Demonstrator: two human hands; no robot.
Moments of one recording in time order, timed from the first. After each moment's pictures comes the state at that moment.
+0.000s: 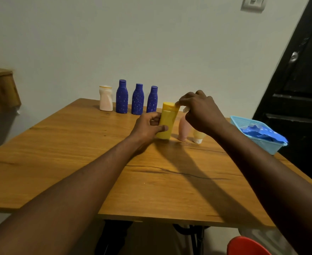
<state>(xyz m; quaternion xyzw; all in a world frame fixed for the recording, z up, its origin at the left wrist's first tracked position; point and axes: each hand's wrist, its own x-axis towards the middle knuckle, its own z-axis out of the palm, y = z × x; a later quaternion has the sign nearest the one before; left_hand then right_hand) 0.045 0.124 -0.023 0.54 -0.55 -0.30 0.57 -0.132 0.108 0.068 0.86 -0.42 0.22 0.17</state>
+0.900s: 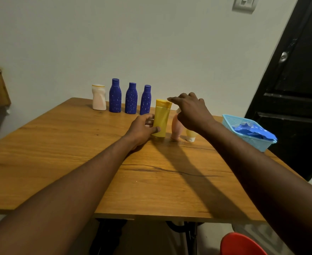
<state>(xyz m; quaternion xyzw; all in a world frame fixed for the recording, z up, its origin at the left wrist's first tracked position) 0.046 0.115 -0.028 0.58 -0.57 -0.29 0.50 -0.130 0.096 0.061 0.86 -0.45 0.19 0.15</state>
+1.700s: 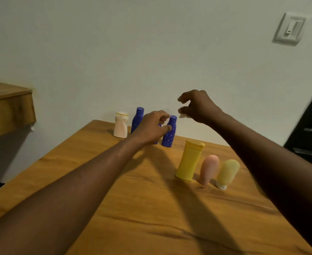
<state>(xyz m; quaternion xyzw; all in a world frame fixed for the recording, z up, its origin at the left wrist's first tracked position) 0.133 0.060 0.064 0.61 -0.63 -0.10 0.47 -0.024 -0.001 0.158 0.89 -0.38 0.24 0.03</state>
